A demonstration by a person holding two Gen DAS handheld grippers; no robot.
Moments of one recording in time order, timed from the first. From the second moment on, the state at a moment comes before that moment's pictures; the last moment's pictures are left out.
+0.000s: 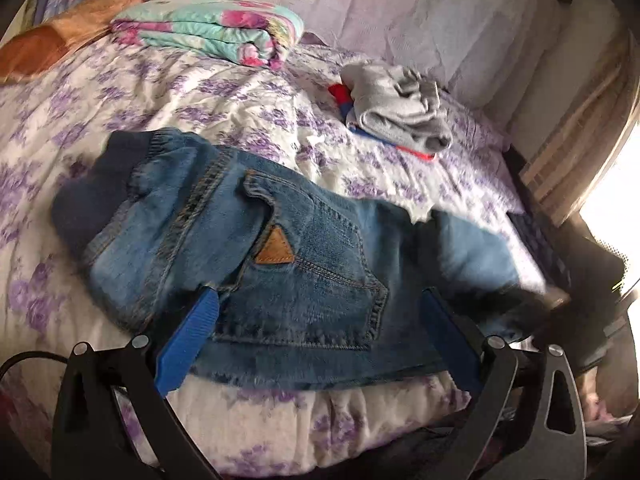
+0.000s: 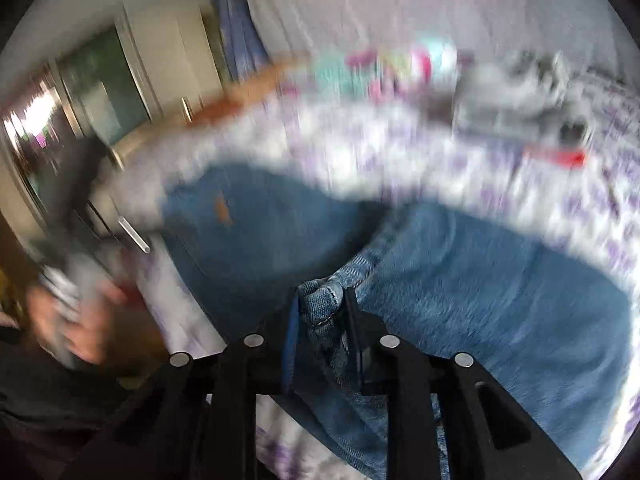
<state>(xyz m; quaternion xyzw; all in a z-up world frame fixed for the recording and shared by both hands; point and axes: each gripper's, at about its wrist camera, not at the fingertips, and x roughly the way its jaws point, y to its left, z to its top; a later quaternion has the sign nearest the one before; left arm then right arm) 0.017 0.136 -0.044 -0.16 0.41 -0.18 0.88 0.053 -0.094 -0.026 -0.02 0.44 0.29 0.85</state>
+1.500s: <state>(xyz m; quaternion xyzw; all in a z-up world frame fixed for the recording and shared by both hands) 0.005 -0.143 -0.056 0.07 0.51 -0.43 0.74 -0.061 -0.345 -0.003 0.22 0.24 0.04 0.94</state>
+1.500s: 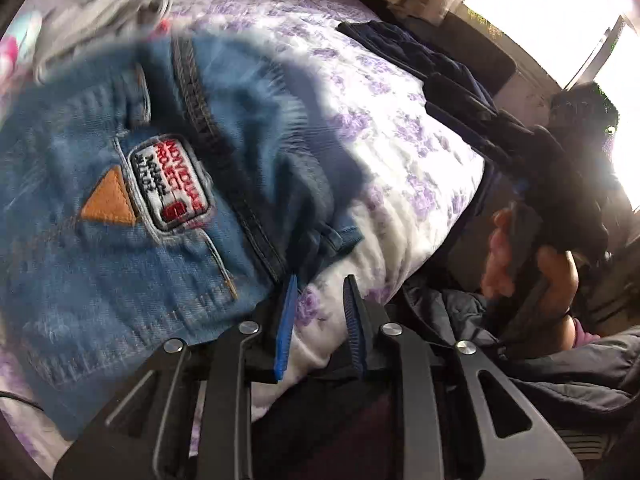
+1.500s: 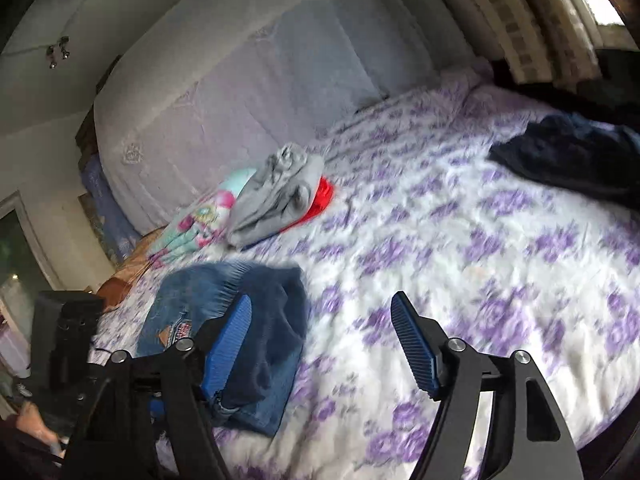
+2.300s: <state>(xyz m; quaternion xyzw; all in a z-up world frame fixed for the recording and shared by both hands) 0.055 0.035 -0.035 -0.21 0.45 -0.38 0.79 0.008 -0.326 -0.047 0.36 0.38 0.23 0.82</state>
